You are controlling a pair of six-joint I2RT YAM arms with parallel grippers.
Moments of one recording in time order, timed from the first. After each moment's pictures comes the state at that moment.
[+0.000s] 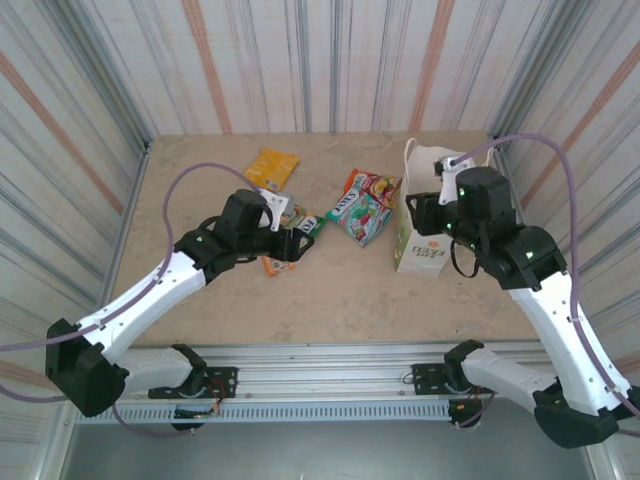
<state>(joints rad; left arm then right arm) -0.63 1.18 1.01 -0.53 0.23 -0.38 0.57 0.98 1.38 -0.95 0.13 0.34</state>
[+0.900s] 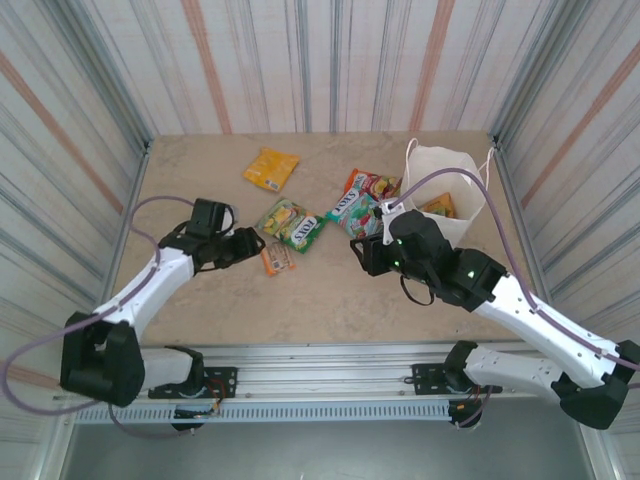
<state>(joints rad) -0.27 1.28 0.83 -0.52 0.27 -0.57 0.90 0.98 1.06 -0.67 0.16 0.52</state>
